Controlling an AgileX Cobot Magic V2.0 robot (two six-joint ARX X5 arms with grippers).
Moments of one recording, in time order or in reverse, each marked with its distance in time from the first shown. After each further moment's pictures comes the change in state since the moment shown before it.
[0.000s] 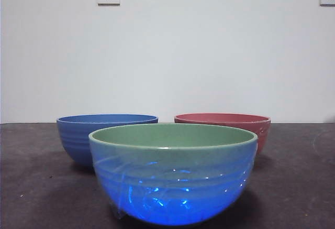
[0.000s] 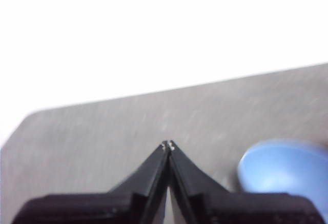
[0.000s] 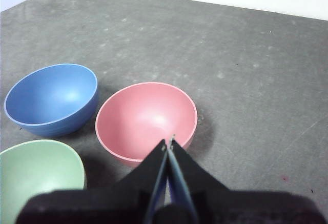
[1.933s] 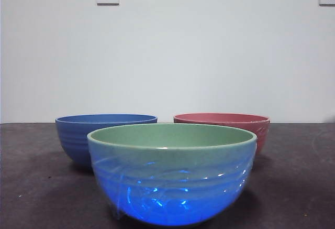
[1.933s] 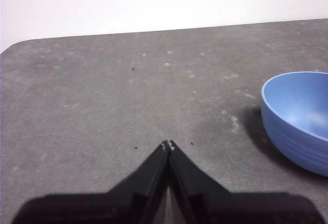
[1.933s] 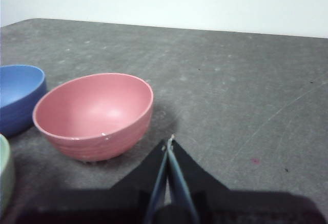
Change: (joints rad) left arm 0.034 -0.051 -0.341 0.167 -0.004 -0.054; right arm -0.336 -0.483 -0.529 0.260 -0.214 -0.045
